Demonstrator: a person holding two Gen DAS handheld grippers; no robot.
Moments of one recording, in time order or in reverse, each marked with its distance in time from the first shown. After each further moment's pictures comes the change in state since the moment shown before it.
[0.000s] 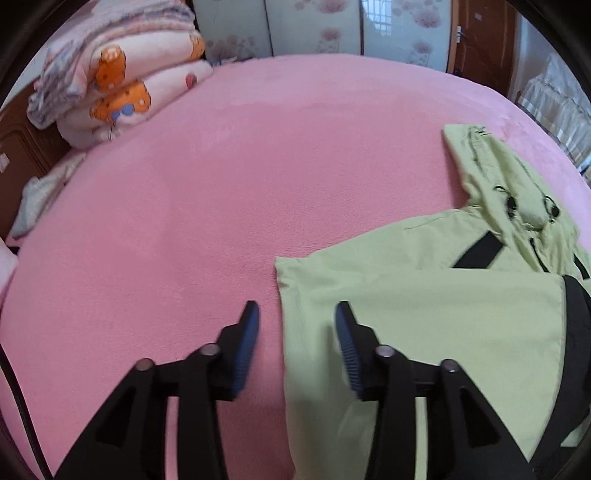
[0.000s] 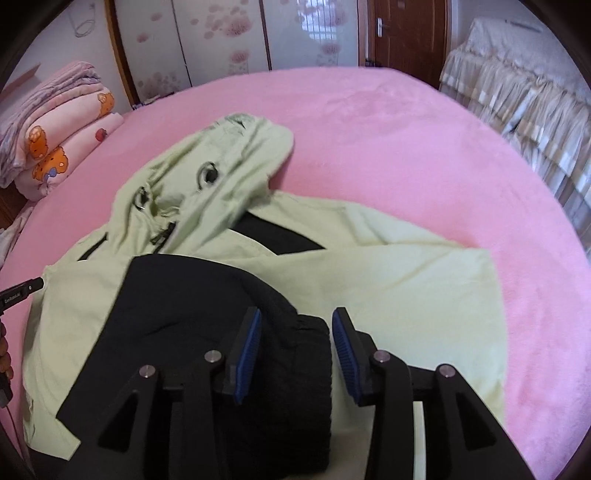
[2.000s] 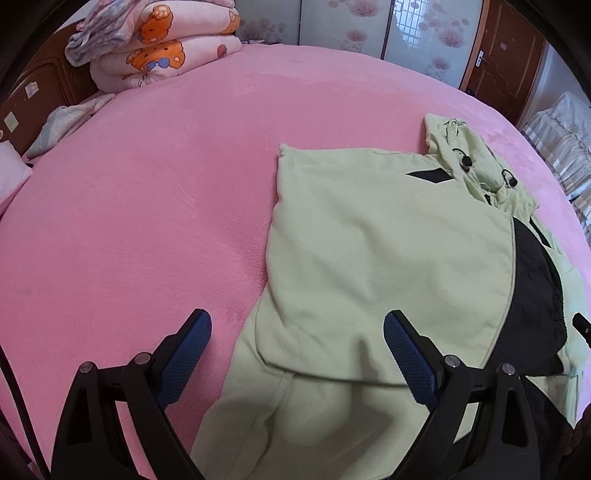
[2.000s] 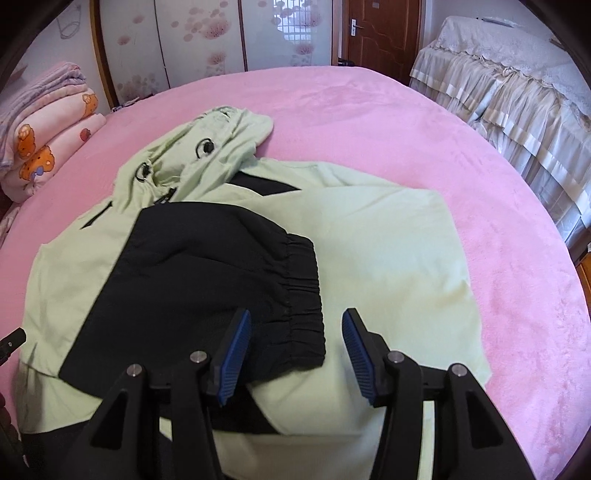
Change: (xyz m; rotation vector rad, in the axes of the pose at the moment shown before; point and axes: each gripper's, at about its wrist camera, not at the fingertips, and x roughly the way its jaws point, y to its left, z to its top) left arm -0.071 0.000 -0.114 -0.185 0.043 -0.055; right arm -0.035 0.005 -0.062 0.072 0.028 -0.089
